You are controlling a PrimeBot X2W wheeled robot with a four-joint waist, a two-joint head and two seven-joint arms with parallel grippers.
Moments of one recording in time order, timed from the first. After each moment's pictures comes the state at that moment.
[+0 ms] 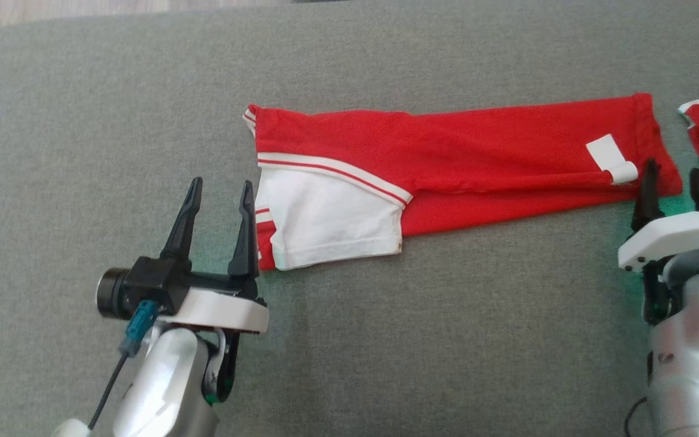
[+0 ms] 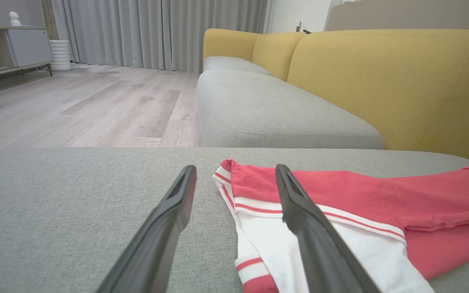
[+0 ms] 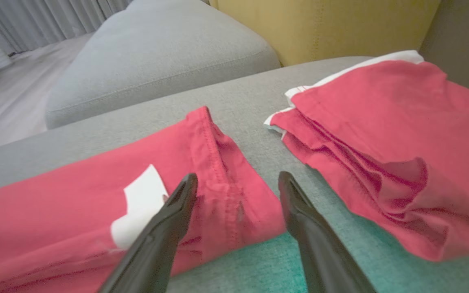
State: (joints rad) left arm -0.30 0.07 -0.29 0.33 -0.26 0.03 -0.25; right arm -0.51 -0.05 -0.39 0.73 -0.01 0.13 -0.12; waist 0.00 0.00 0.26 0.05
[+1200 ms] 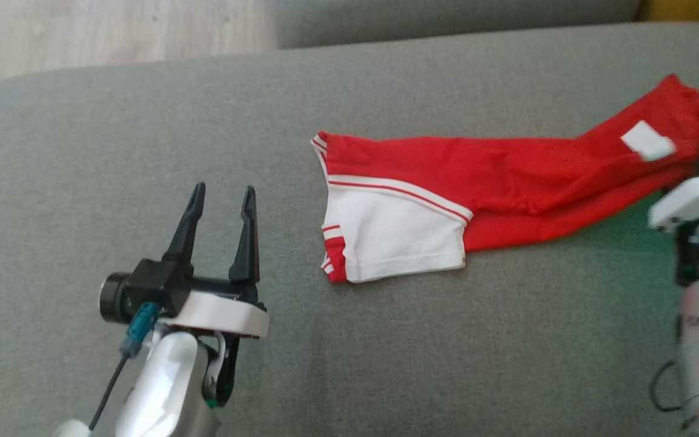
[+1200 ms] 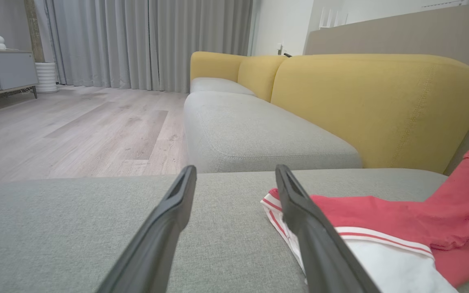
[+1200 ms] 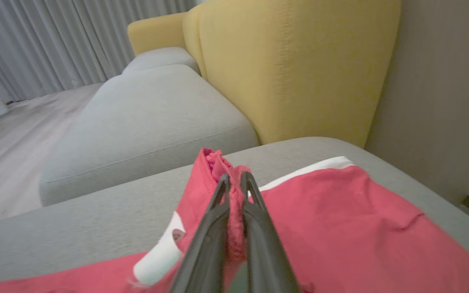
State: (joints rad) left arm -0.30 0.05 -0.26 0.36 -0.24 -0.01 -0.25; right arm -0.63 -0.14 -0.39 0.83 -0.01 0.13 -0.15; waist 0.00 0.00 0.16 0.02
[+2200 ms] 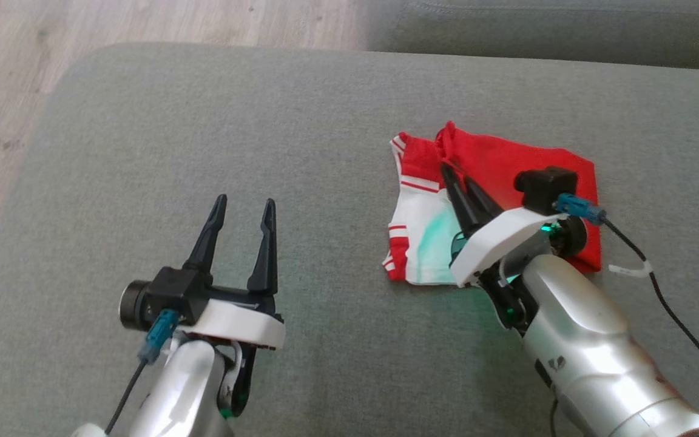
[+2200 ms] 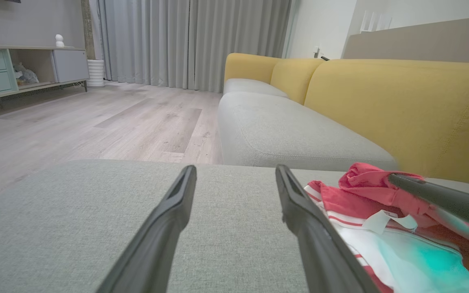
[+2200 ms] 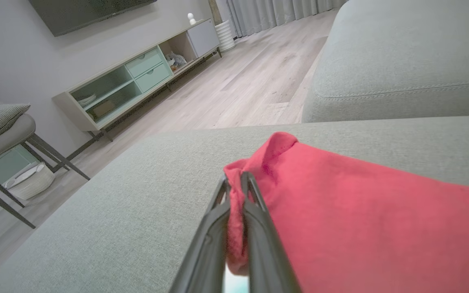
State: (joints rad) left arm -0.28 0.05 -0.33 0.36 -0.28 0.01 -0.25; right arm -0.61 -0.07 0.53 0.82 0.59 0.13 -0.18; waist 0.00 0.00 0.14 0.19
